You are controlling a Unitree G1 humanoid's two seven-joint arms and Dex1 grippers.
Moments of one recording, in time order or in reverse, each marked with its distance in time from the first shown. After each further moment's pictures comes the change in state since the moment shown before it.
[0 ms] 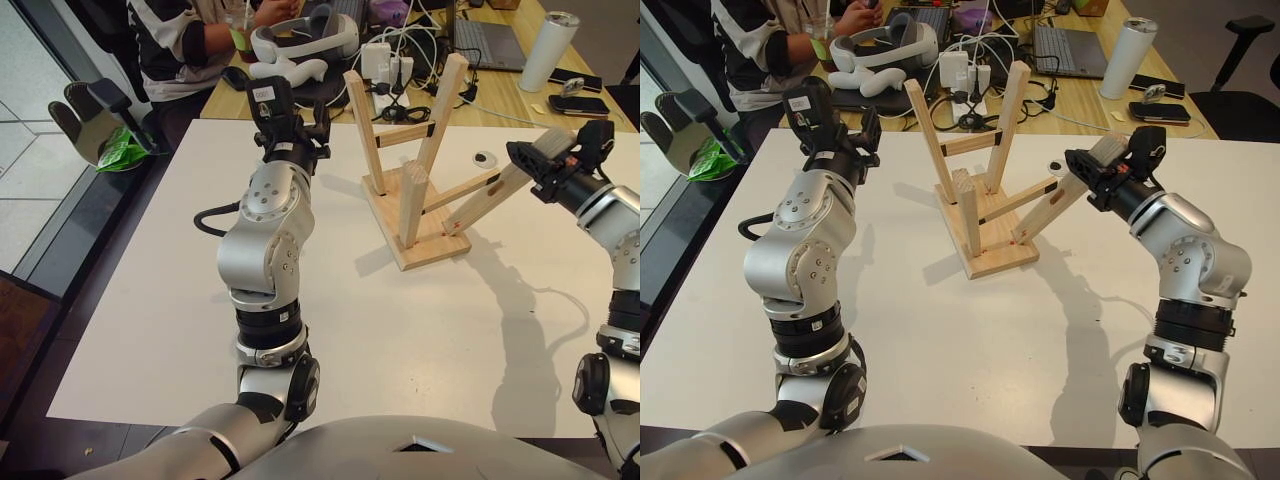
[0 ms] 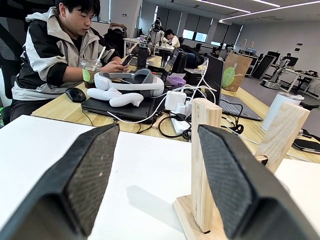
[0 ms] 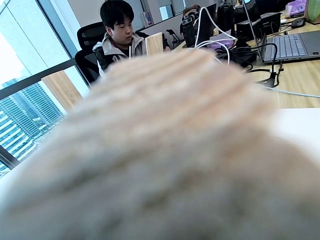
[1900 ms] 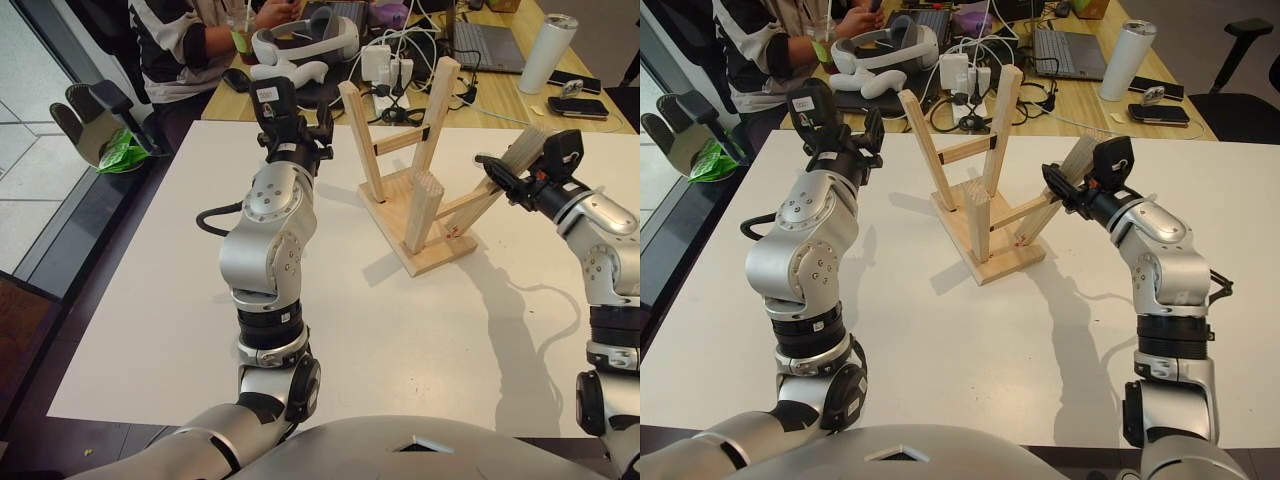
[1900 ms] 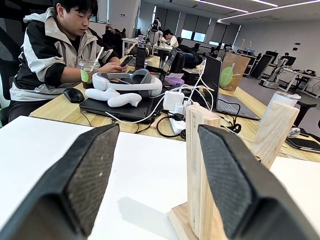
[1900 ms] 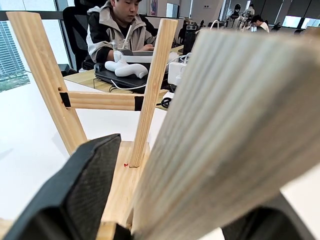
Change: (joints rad) left arm 0.000 -0.010 -0.010 -0.002 0.001 0.007 0.002; right arm 0.078 0.015 0.197 -0.042 -0.255 -0.289 -0.009
